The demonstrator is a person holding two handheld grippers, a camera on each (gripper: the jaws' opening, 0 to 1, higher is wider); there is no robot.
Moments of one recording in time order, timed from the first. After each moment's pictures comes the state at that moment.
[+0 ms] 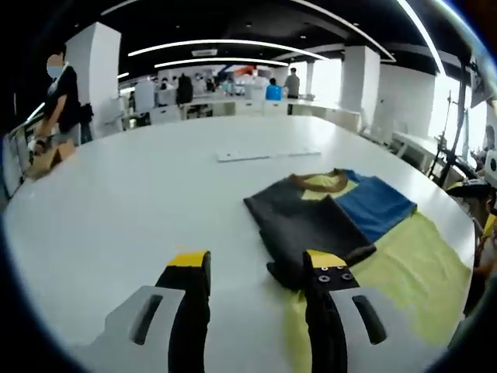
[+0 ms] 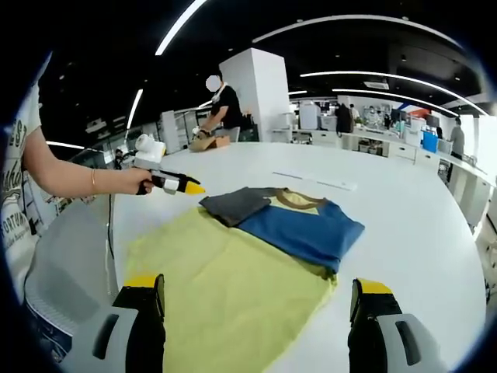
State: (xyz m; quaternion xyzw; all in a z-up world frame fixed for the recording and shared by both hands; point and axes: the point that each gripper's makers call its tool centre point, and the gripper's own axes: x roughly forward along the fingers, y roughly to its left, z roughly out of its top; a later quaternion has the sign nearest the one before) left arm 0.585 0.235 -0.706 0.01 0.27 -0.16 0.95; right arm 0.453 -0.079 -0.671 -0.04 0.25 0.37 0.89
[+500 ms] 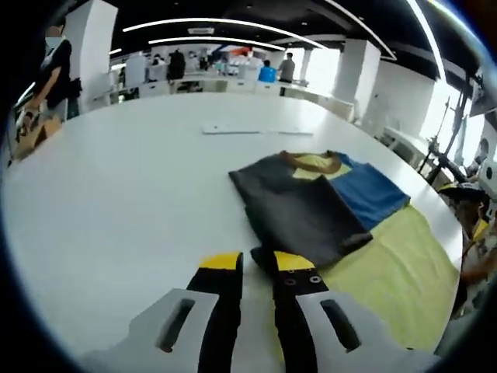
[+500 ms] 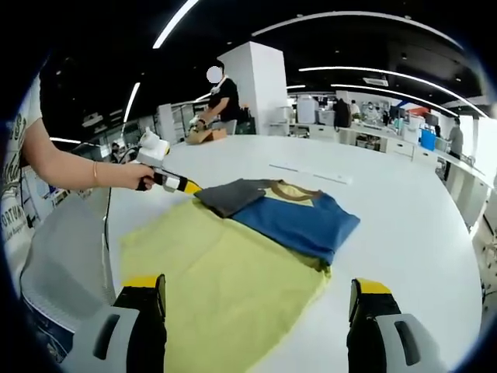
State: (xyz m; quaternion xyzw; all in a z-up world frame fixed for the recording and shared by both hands) left arm 0.582 0.220 -0.736 -0.02 0.32 -0.20 0.93; right arm 0.453 -0.088 -0.679 -0.05 0.27 0.36 0.89
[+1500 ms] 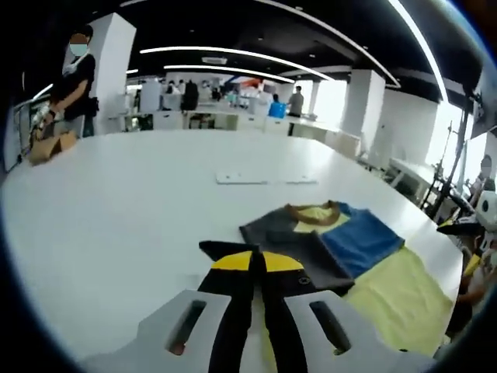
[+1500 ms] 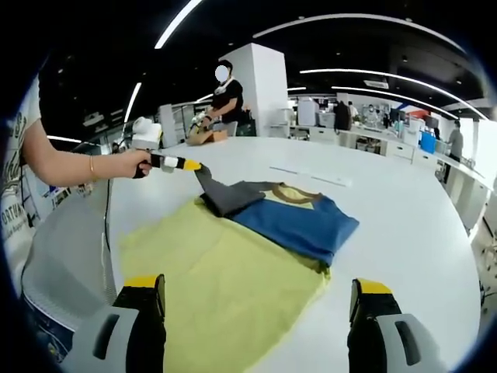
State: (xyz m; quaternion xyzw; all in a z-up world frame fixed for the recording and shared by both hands) left arm 0.592 0.234 -0.657 -0.05 0.22 -0.16 0.96; right arm 0.451 -0.088 -0.674 -0.06 0.26 0.36 0.89
